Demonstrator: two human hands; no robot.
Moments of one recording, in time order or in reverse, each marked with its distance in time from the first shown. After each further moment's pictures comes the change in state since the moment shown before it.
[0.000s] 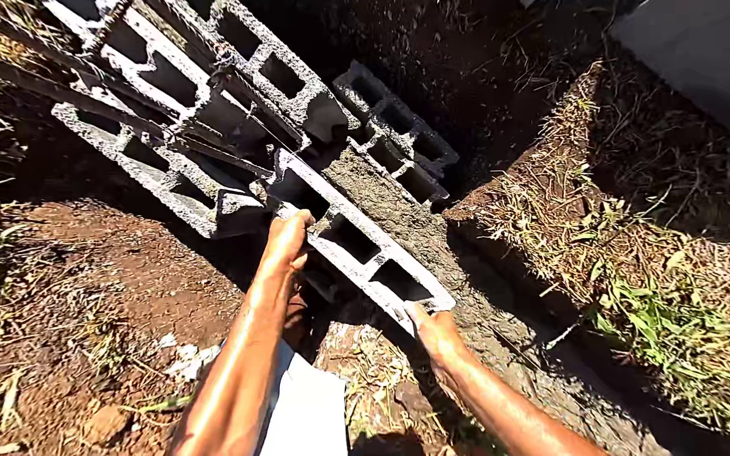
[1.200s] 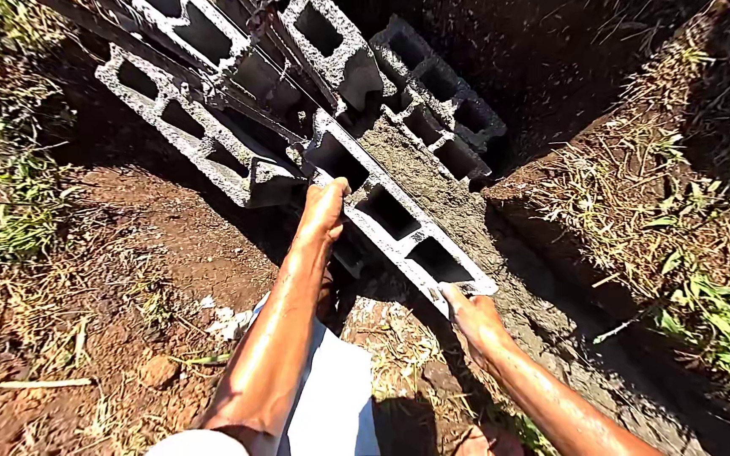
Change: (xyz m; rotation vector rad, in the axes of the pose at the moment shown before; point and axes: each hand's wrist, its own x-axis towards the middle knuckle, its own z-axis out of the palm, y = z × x) left_hand 0.008 0.000 0.002 -0.065 -0.035 -0.010; right_hand -0.001 0.002 0.000 -0.084 0.030 -0.041
